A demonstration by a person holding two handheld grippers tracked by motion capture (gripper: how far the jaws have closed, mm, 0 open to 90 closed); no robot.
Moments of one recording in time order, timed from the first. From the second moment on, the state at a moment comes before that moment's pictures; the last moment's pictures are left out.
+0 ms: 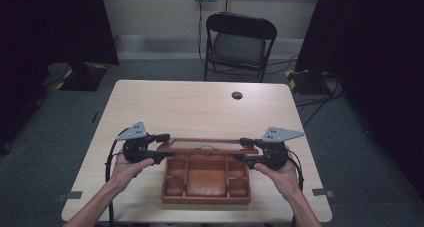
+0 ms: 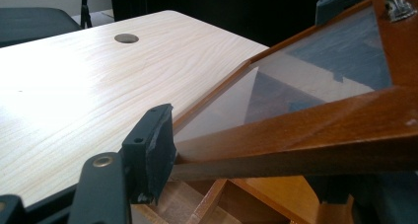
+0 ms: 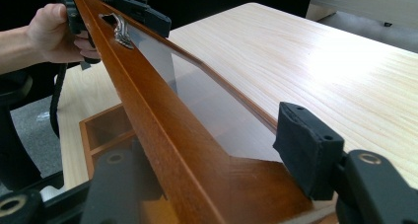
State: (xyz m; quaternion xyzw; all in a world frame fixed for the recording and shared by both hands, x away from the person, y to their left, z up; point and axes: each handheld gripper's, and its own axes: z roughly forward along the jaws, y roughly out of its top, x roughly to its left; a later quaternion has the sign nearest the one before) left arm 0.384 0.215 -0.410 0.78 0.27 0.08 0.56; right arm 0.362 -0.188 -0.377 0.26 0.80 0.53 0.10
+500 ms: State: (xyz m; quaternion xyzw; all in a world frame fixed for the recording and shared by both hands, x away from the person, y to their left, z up) left arm 0.394 0.213 -0.405 0.78 0.27 0.08 0.56; right arm 0.379 -0.187 -0.377 0.29 0.79 0.53 0.09
